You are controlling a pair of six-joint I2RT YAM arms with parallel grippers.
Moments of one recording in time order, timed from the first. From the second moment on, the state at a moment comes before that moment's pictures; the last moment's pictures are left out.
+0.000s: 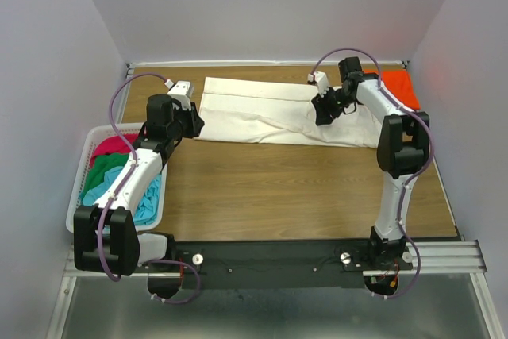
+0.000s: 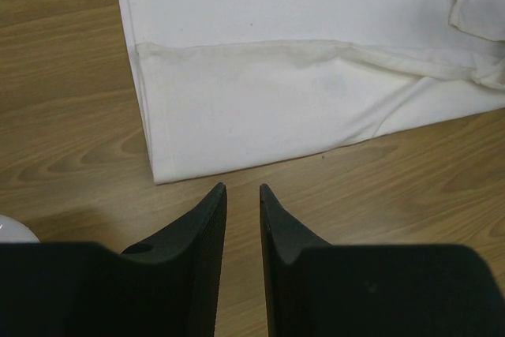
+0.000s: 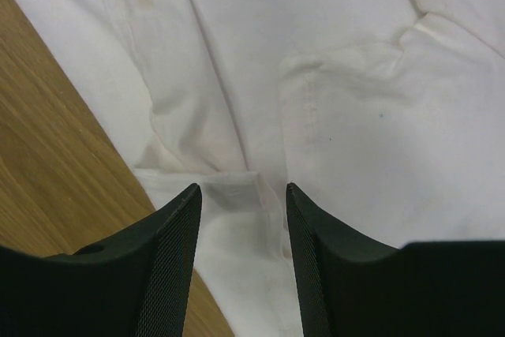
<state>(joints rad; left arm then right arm) -0.12 1.26 0.85 -0.08 0.28 -0.11 0.13 2.11 1.72 -0.78 -0.52 -0.72</state>
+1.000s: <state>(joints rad) -0.12 1.28 0.85 -0.08 0.28 -0.11 0.13 2.18 1.87 -0.87 -0.54 -0.80</state>
